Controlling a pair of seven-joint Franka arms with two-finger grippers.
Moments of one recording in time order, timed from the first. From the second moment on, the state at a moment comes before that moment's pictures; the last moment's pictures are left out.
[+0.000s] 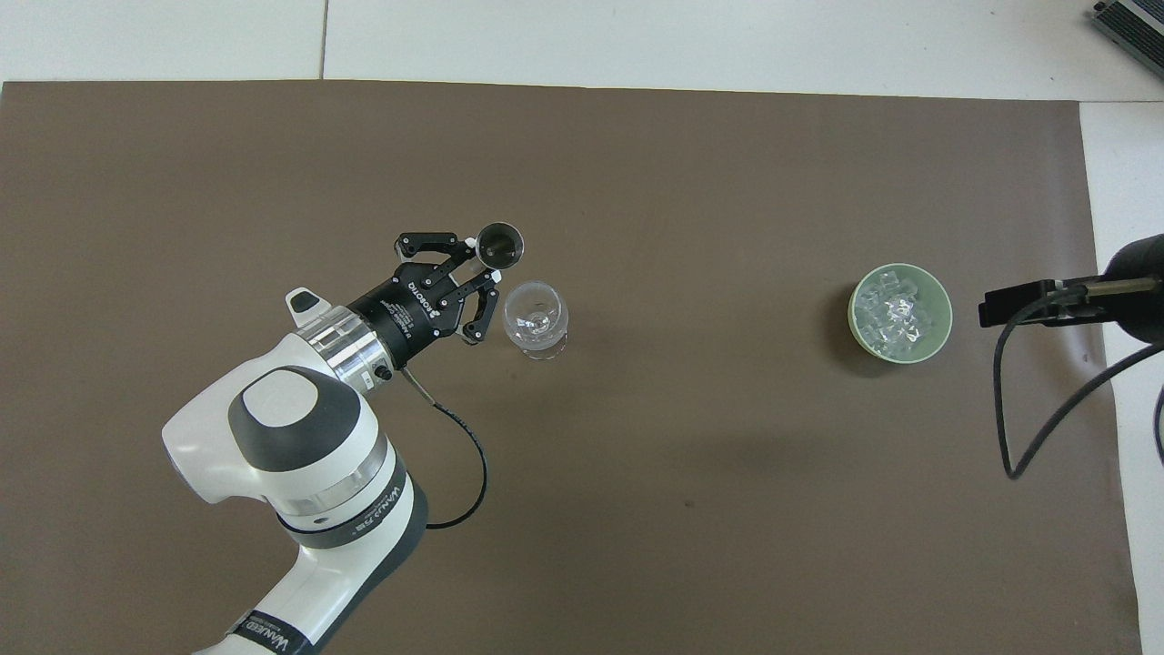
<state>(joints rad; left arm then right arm) -0.39 0.08 -0.14 -2.09 -2.06 2.80 -0.61 -0.08 -0.09 0.07 -1.71 0.01 1.67 -0.03</state>
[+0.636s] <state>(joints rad) -0.39 0.08 -0.14 -2.09 -2.02 2.78 -0.49 -0.08 -0.09 0.07 -1.71 0.01 1.67 -0.03</state>
